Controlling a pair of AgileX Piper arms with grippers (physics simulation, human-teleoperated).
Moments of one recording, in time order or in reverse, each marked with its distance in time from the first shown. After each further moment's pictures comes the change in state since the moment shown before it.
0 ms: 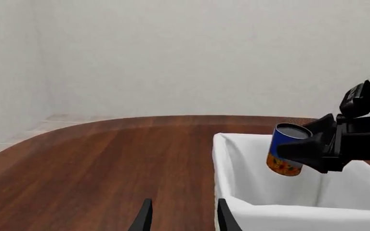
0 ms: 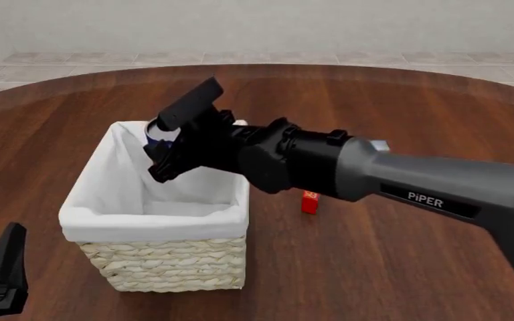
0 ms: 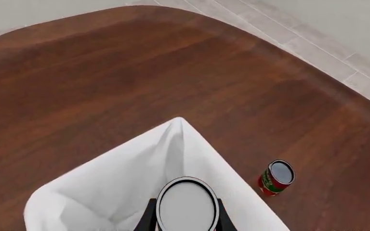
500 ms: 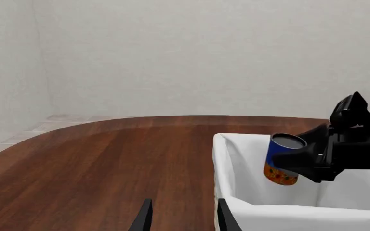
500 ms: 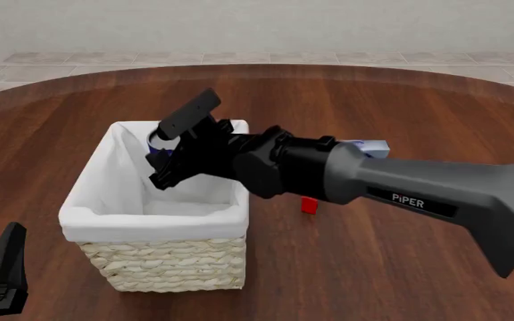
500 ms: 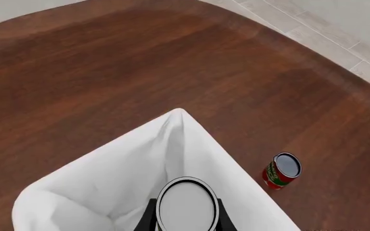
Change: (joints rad) left arm 0.000 0.000 0.000 0.000 0.000; right arm -0.002 0.038 0.000 -0.002 0.012
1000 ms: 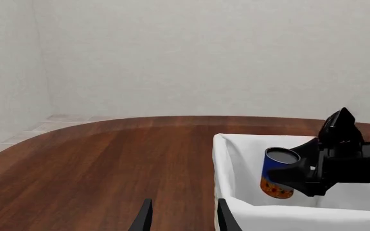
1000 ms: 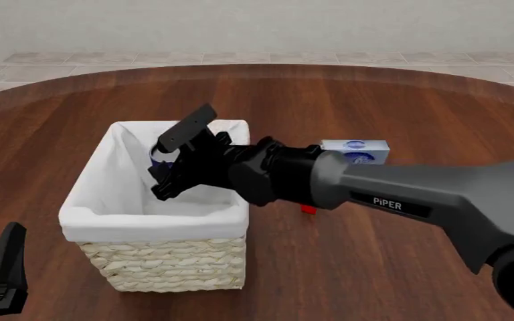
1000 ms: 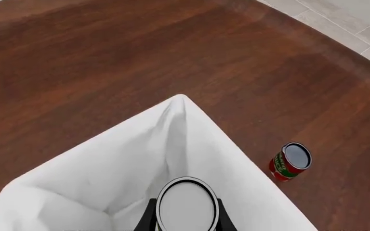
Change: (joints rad) left arm 0.001 0.000 0.000 -0.002 -0.002; right arm 0.001 0.051 0.002 -0.002 0.006
